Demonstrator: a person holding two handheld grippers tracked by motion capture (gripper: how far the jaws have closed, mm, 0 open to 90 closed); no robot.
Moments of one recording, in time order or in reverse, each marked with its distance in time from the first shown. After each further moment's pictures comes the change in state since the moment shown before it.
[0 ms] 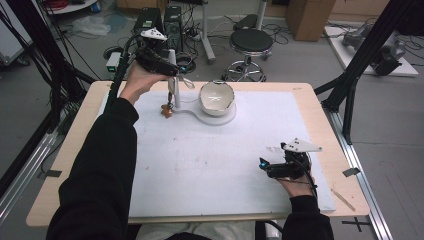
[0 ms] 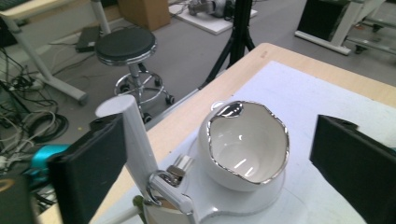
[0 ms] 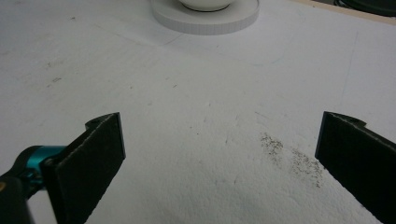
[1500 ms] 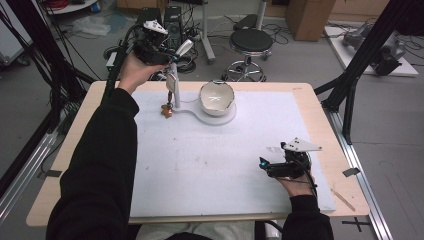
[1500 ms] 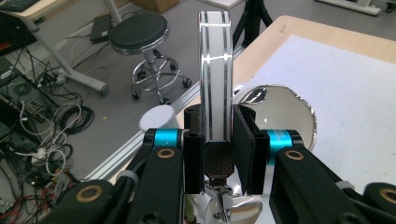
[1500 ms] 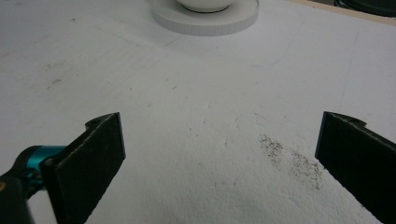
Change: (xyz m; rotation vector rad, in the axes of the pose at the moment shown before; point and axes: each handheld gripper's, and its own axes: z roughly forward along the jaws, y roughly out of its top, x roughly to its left) left arm 0.014 0.020 -0.003 0.101 0.070 0.111; right arm -0.001 0.001 0.001 0.000 0.002 0.000
